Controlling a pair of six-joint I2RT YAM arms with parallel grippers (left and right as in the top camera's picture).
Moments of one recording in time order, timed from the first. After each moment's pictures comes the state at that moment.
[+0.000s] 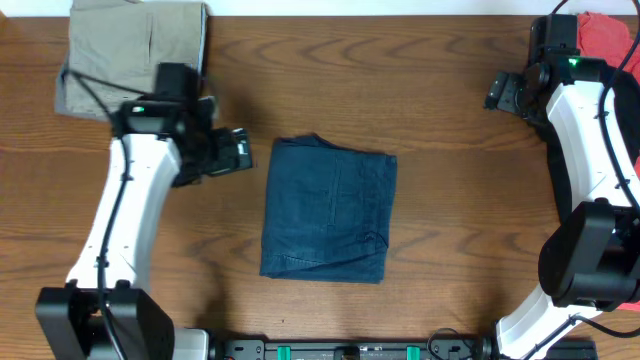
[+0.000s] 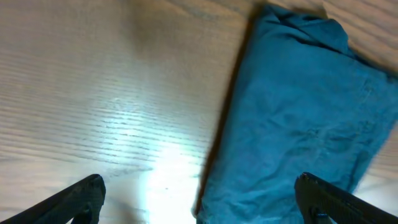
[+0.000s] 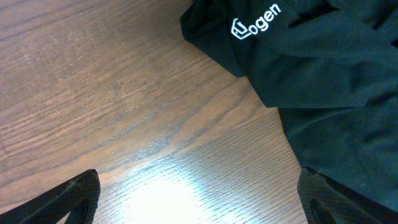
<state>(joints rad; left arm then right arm) -0.02 1.58 1.36 -1.14 0.20 -0.24 -0.08 1.88 1.64 -0.94 0.20 0.31</state>
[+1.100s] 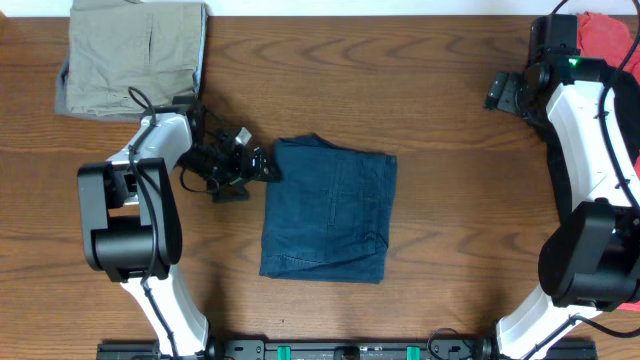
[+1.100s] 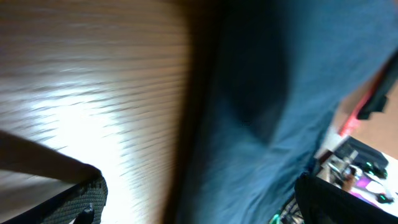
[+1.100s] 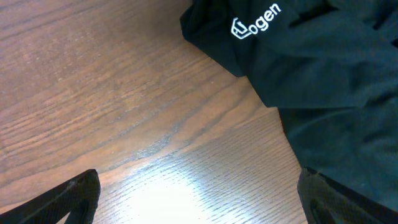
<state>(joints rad) 0.06 2.05 1.29 -1.02 0.71 0.03 -0.08 1.88 1.64 -0.94 0.20 0.31</state>
